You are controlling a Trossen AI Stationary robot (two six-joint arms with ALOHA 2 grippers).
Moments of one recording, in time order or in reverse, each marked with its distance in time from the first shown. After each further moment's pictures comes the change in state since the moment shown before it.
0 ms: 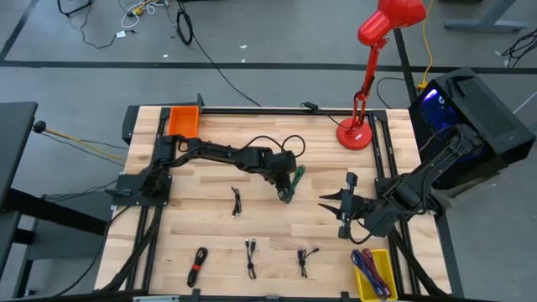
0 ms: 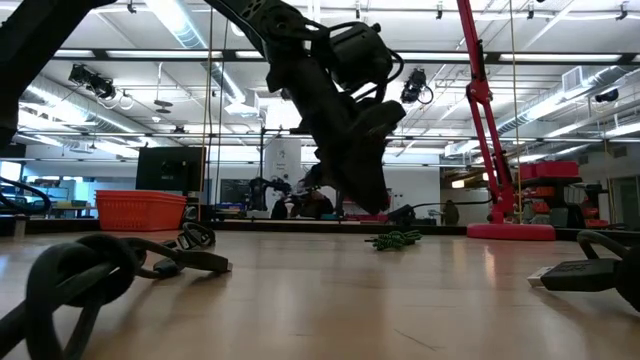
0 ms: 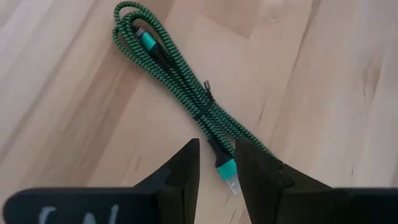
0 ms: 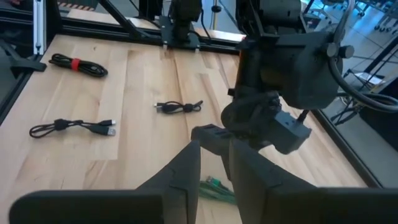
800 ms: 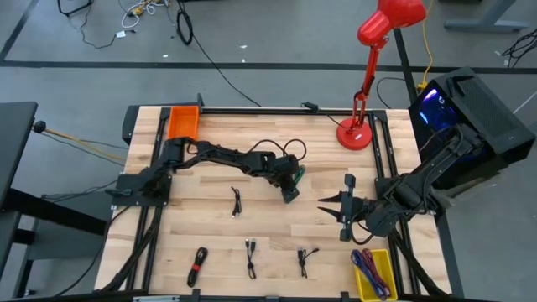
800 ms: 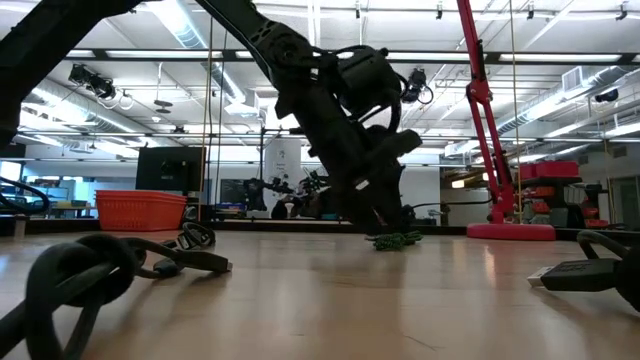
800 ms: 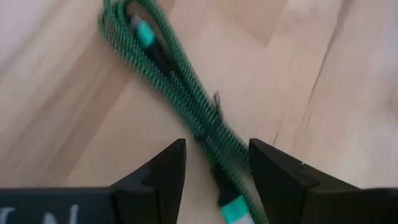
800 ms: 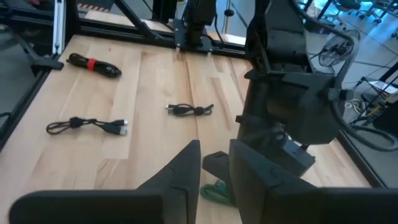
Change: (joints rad) left arm -0.002 0.092 -0.001 0.124 0.008 -0.106; right arm 0.001 -0.001 0.000 0.031 -0.042 -0.046
